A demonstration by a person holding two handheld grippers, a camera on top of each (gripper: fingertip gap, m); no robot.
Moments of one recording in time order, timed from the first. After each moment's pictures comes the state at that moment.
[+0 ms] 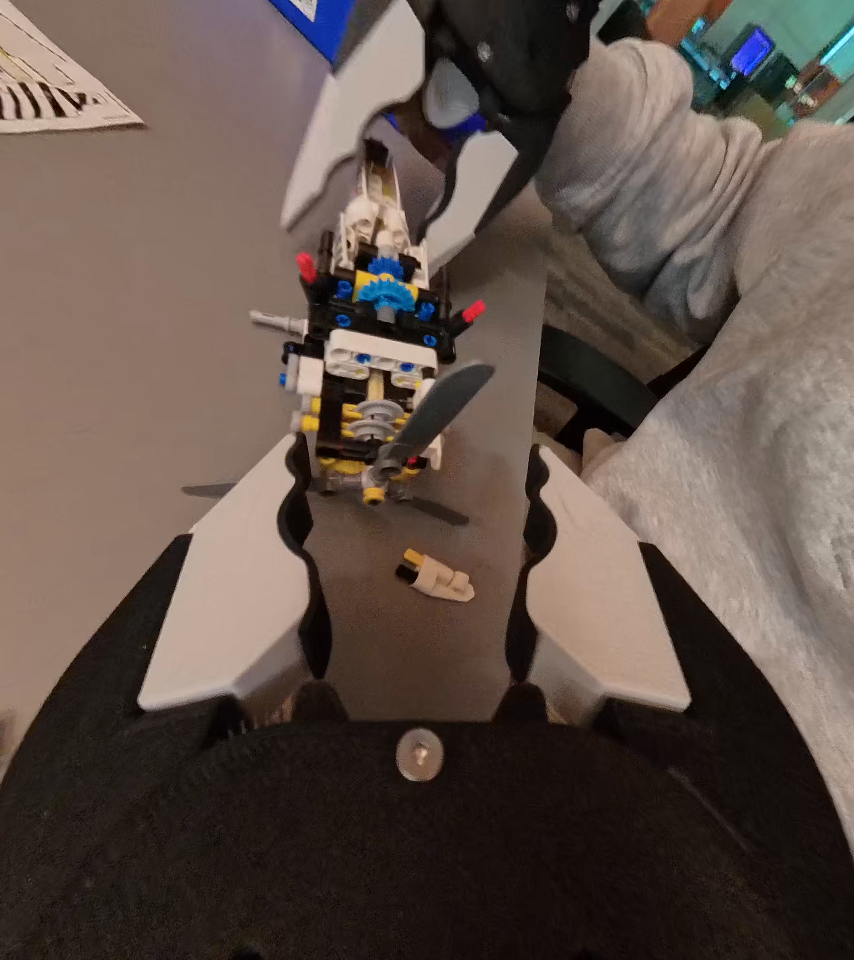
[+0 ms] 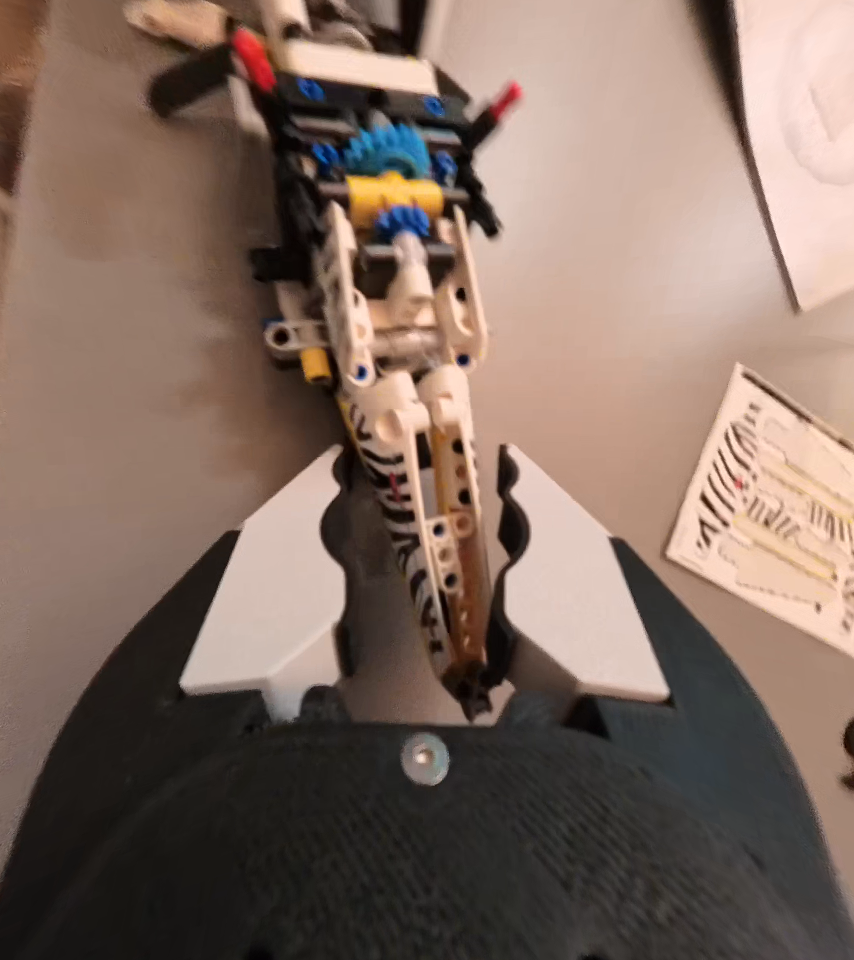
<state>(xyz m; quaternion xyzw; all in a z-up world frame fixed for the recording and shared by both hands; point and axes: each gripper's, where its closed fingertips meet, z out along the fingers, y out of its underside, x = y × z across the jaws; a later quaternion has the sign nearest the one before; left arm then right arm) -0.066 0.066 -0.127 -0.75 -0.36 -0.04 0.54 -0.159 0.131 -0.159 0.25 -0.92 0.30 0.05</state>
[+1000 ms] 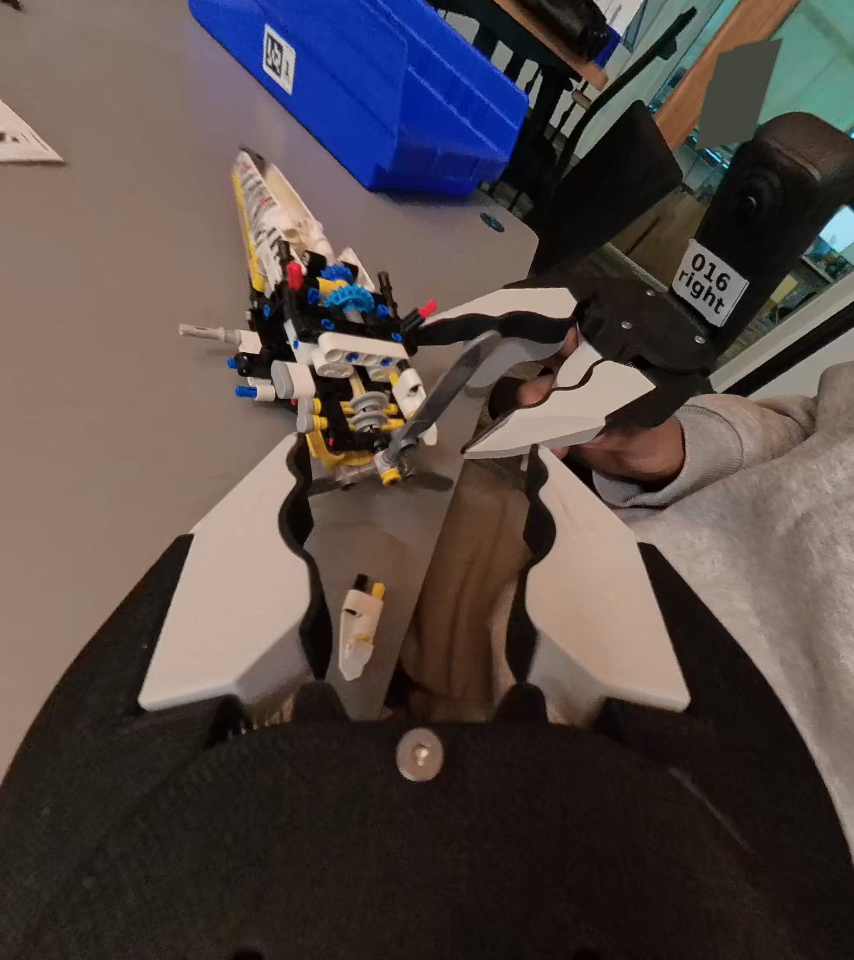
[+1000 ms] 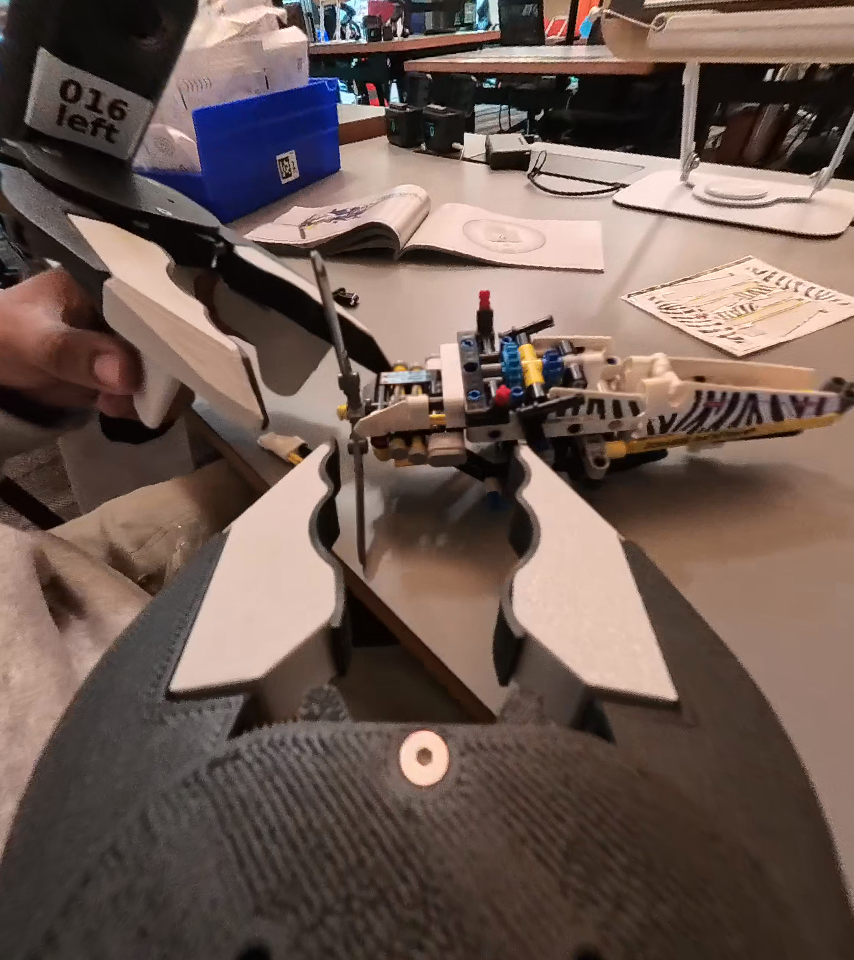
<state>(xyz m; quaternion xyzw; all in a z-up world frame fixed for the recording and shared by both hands) -0.042 0.122 -0.113 -0.72 -0.39 0.00 0.58 -0.064 0.144 -0.118 -0.18 -0.77 0.60 0.11</state>
